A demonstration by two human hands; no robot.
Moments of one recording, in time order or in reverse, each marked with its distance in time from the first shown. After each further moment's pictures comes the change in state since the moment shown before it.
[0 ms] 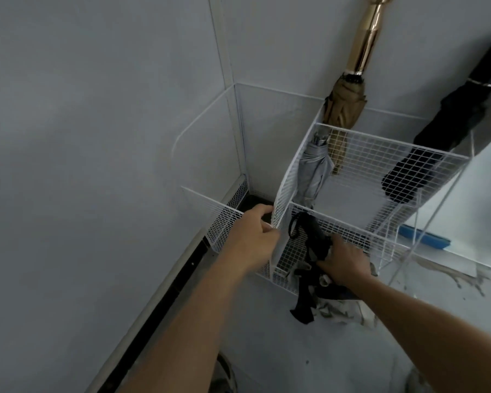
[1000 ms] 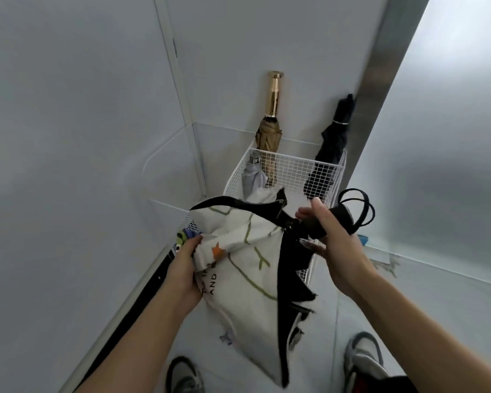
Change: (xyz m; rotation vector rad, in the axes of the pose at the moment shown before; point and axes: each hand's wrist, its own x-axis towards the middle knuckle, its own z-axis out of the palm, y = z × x) left_hand -0.114 0.002 0.019 -1.113 0.113 -0.336; right_hand -0.230 -0.002 -0.180 1.485 0.146 -0.061
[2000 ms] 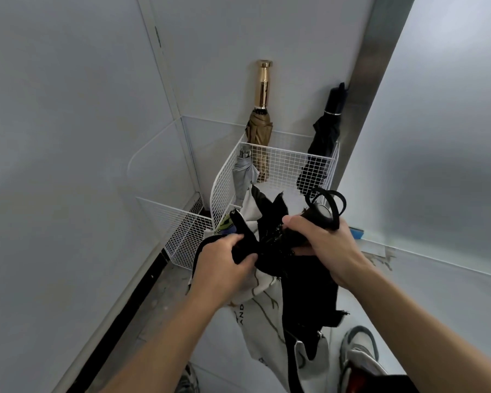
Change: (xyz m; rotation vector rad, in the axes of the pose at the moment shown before) left_hand -0.021 -0.022 0.054 1.306 -0.051 0.683; right_hand 0.004 -0.003 -0.010 -0.118 -0.097 0.026
